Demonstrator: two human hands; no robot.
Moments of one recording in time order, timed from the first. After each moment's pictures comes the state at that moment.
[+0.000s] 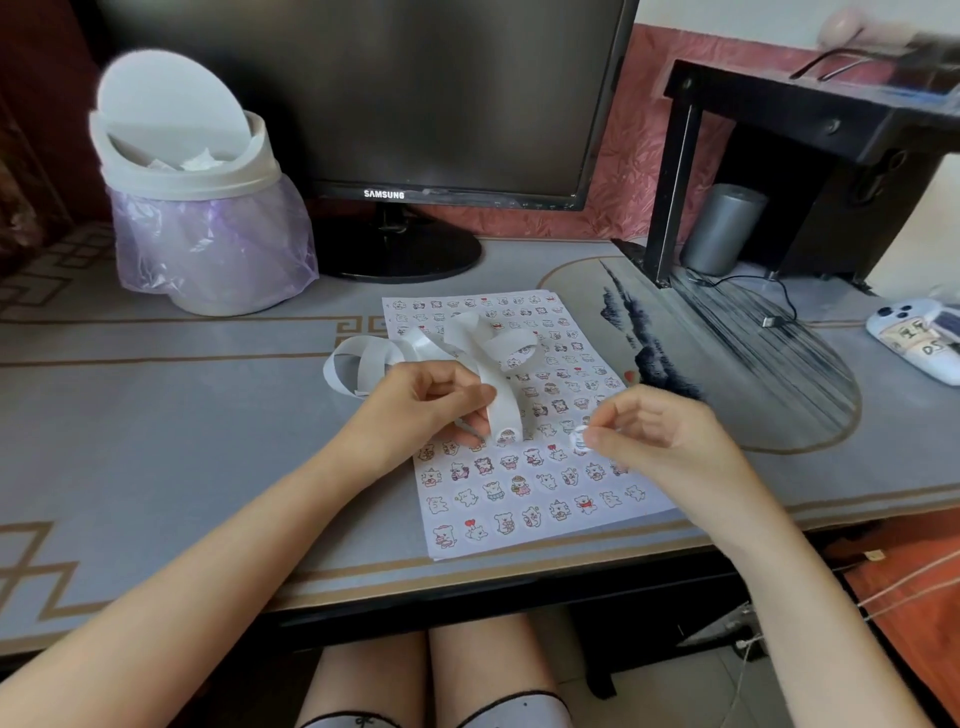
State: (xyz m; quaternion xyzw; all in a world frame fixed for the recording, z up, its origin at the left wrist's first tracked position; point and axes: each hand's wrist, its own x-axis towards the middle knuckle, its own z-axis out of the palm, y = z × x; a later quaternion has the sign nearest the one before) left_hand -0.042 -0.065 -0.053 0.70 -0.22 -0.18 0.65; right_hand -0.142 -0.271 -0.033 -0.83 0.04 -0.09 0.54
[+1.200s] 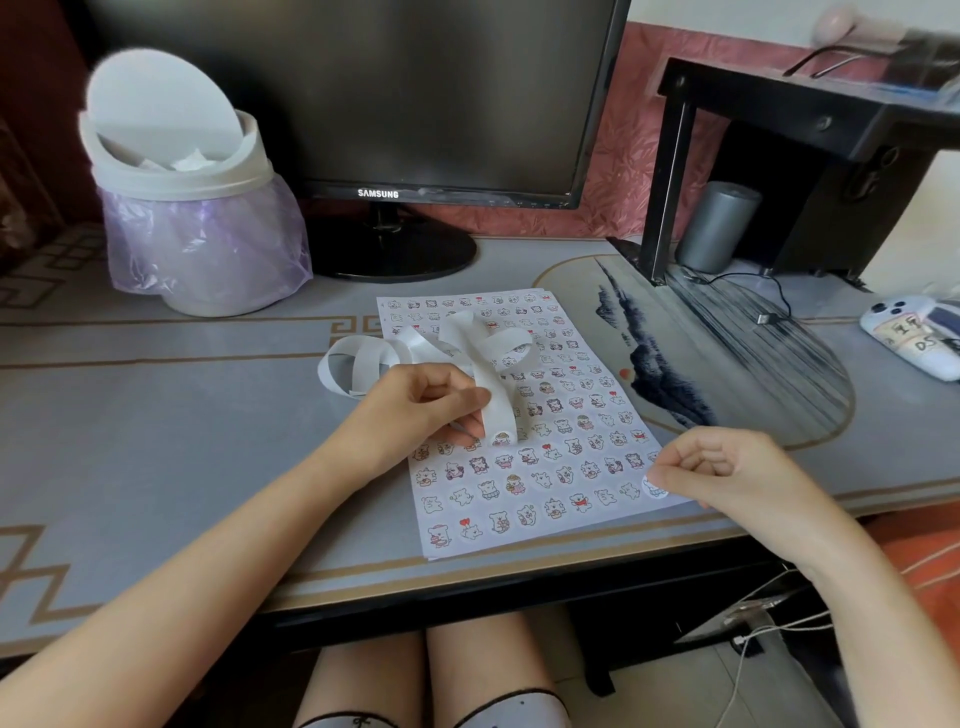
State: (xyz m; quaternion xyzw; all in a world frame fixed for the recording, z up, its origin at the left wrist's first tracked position) left_hand -0.042 -0.066 -0.053 0.72 -0.20 -0.19 0.64; right_hand -0.163 -0.324 -0.048 -0.87 0.14 -0.03 0.47
